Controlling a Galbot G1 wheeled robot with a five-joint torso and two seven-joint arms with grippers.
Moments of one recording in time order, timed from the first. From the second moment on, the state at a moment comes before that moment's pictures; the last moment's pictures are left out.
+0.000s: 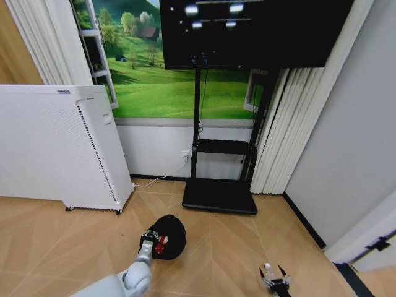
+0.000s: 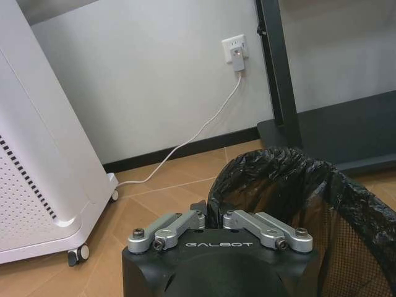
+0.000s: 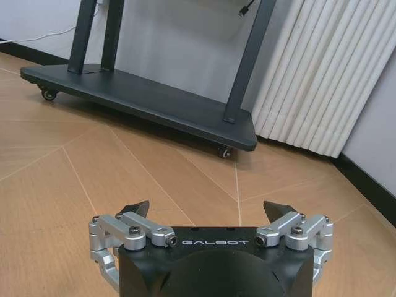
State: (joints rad) left arm 0.80 -0.80 0.57 -1.63 -0.71 -0.01 -0.82; right arm -1.22 1.12 0.29 0.71 0.26 0.74 0.06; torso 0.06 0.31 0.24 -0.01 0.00
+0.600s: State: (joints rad) left arm 0.81 -0.74 0.59 -1.64 -0.69 -0.01 -0.79; right arm -1.19 1.15 0.28 0.66 0.22 0.66 0.12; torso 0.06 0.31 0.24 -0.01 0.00
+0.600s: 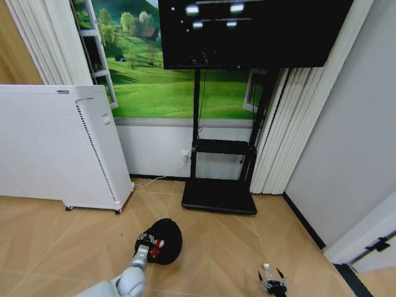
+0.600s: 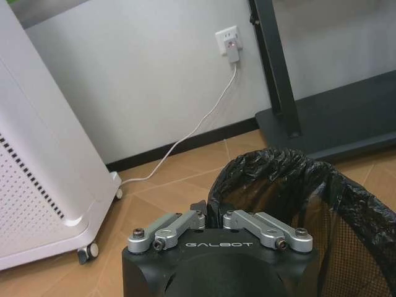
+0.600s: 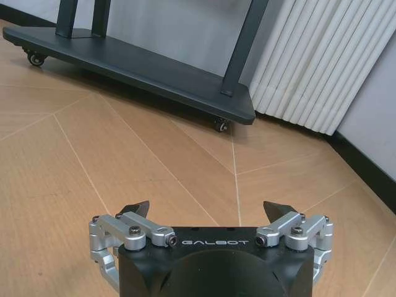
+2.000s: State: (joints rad) left arm 0.79 -0.78 0.62 -1.62 -0.70 -0.03 -0.79; right arm -1.04 1.19 0.25 0.44 0.31 0.43 0.16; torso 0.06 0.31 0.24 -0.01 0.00
